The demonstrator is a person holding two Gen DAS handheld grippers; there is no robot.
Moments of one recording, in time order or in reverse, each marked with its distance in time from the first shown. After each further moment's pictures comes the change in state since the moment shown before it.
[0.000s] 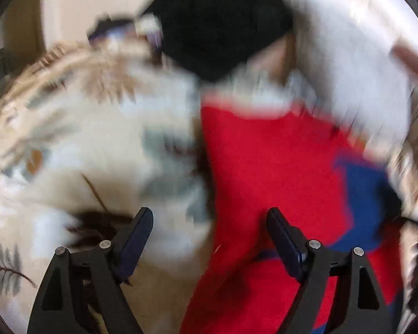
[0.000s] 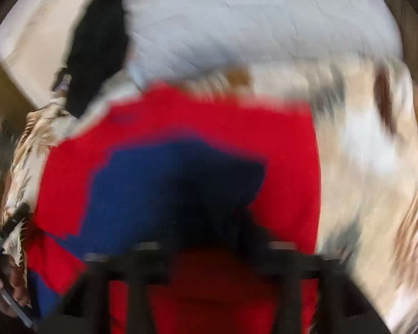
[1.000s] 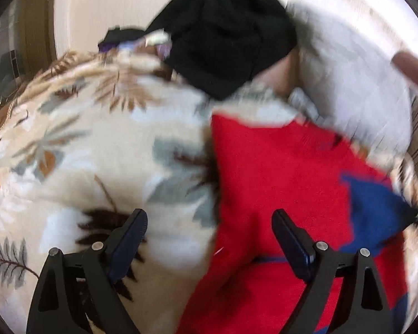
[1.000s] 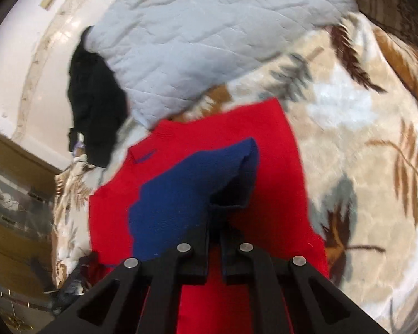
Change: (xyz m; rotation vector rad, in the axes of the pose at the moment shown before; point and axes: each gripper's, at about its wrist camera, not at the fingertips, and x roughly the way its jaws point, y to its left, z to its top) left arm -0.041 0.000 0.000 -0.053 -0.181 -0.016; right arm -0.020 -0.026 -0.001 0.279 0.069 0.094
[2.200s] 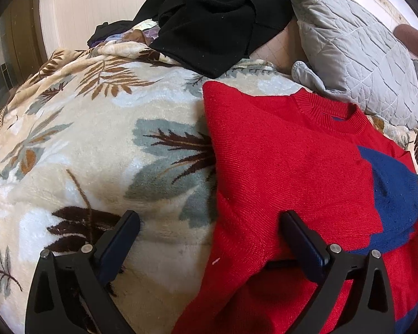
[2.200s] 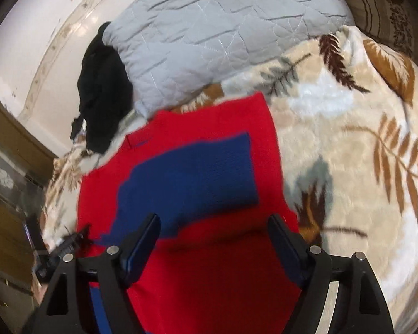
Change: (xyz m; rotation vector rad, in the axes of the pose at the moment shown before) left arm 0.046 -0.008 -0.017 0.081 0.064 0.062; right arm -0.034 -0.016 -0.054 -0.148 -0.131 0.000
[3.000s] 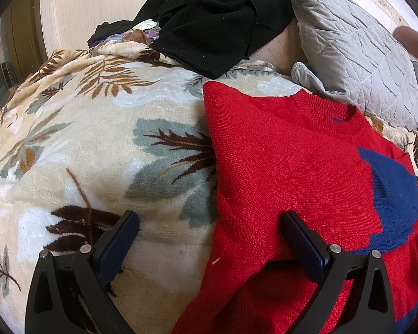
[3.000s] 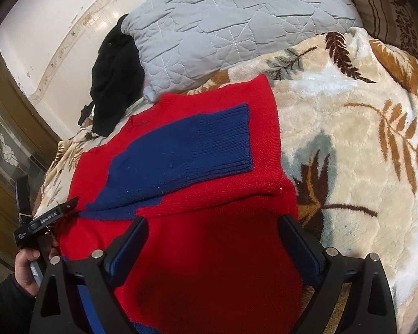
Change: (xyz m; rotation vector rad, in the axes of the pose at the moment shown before) left arm 0.000 0.001 -0.001 -0.005 -0.014 -0.004; right arm 0.030 -0.001 -0.022 -0.083 -0.058 0.063
